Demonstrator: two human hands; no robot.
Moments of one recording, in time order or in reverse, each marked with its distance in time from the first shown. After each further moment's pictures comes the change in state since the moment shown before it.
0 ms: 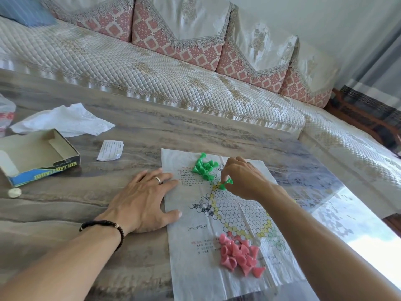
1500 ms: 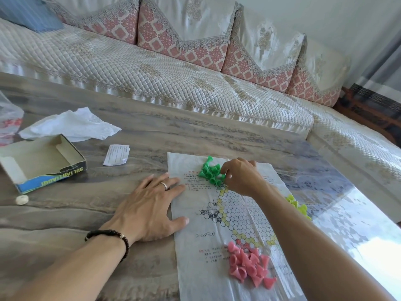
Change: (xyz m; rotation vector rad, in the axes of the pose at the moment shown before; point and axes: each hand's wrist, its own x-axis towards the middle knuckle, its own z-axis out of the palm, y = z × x) left_hand -0.001 0.002 -0.002 0.000 -0.020 -0.012; right_hand 0.036 -0.005 0.016 0.125 0.085 0.190
